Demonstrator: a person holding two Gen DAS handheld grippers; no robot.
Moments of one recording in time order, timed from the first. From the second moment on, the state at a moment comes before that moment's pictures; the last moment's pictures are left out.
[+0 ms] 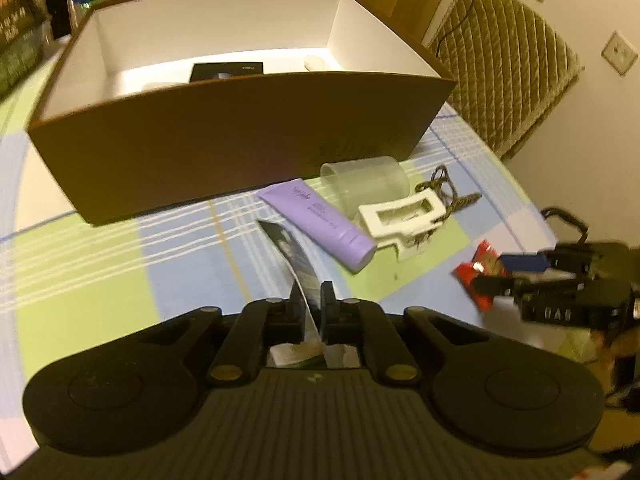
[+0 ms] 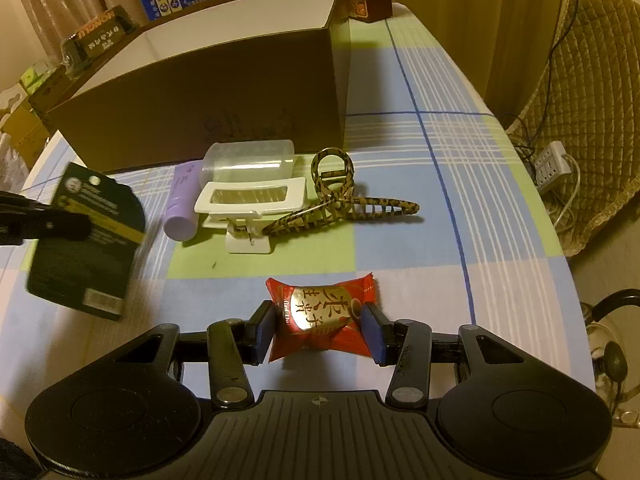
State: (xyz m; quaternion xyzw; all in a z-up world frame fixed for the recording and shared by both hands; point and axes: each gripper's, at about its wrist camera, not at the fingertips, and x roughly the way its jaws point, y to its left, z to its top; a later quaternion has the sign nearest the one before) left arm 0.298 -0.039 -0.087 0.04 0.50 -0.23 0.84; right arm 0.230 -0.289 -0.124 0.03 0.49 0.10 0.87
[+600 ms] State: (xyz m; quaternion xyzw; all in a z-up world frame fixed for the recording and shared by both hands) left arm 0.298 -0.055 -0.114 0.07 0.51 -0.21 0.83; right arm 0.229 -0.288 -0.125 0.03 0.49 0.10 0.87
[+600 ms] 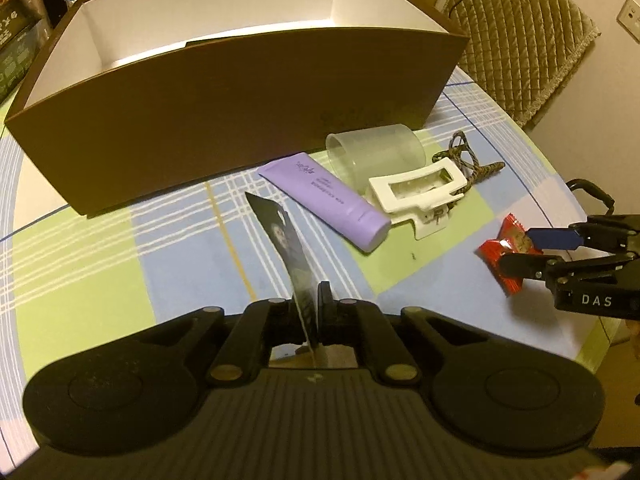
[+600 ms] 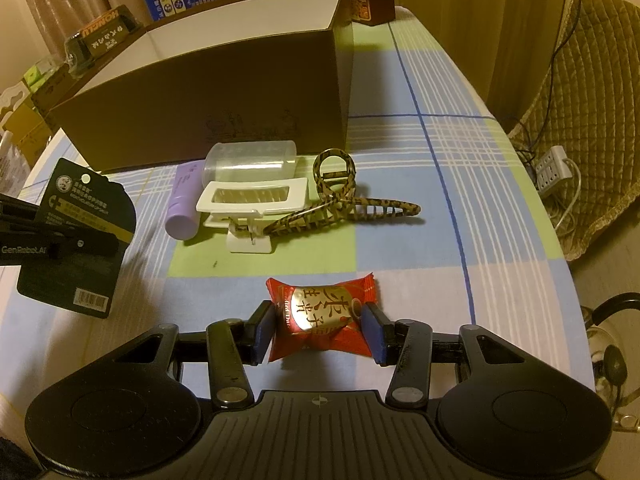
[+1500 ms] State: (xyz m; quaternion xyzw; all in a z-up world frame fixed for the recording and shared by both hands) left arm 0.276 -0.020 -0.097 0.04 0.49 -0.19 0.85; right arm 0.219 -0.265 -0.122 -0.02 0.45 0.12 0.88
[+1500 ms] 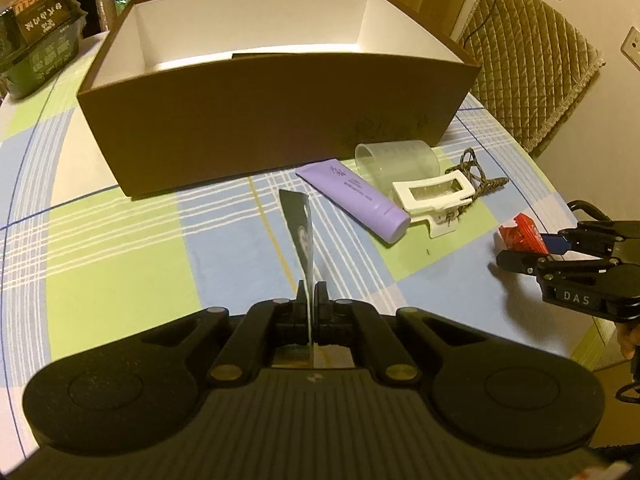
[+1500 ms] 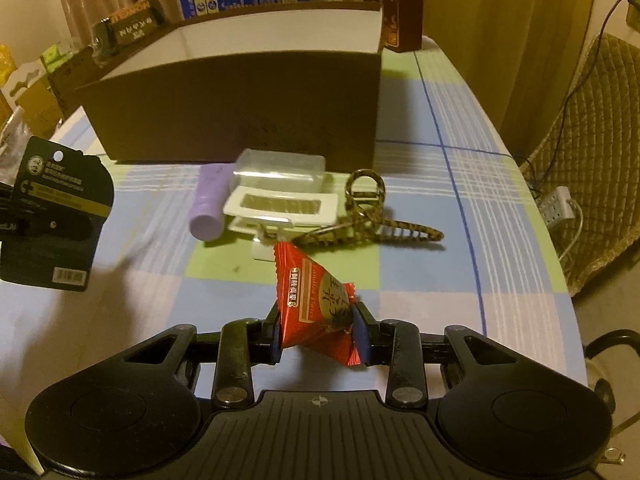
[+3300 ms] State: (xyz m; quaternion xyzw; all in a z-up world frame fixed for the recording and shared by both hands) left arm 0.419 0.010 0.016 0.04 0.35 -0.18 0.92; right arm 0.403 -0.202 -0.030 -0.06 0.34 0.19 0.92
